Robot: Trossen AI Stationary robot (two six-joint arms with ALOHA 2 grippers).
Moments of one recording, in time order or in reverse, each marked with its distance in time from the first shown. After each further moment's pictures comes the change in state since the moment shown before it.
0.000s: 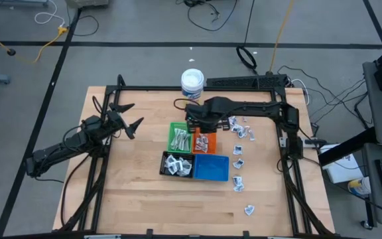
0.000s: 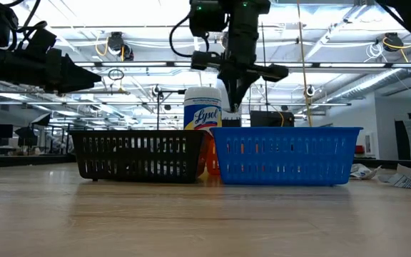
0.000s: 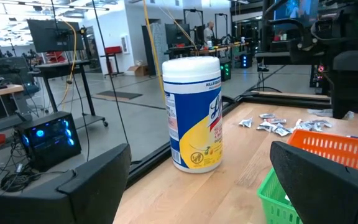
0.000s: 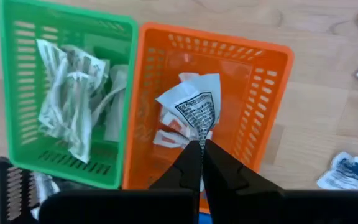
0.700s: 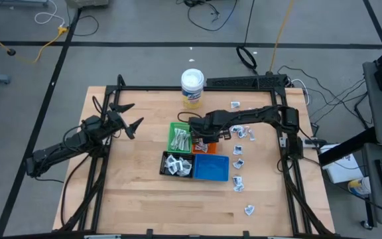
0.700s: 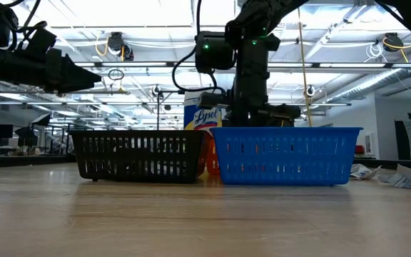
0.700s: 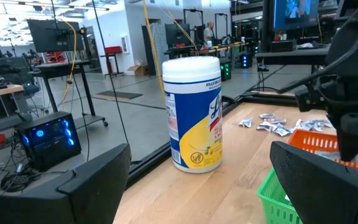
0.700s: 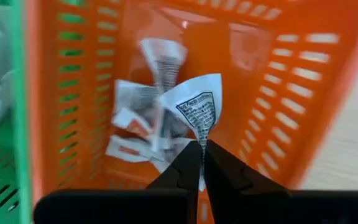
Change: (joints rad) left arm 0.000 0.000 0.000 0.000 0.000 0.000; right arm 0.027 0.001 -0.324 0.321 -0.060 -0.005
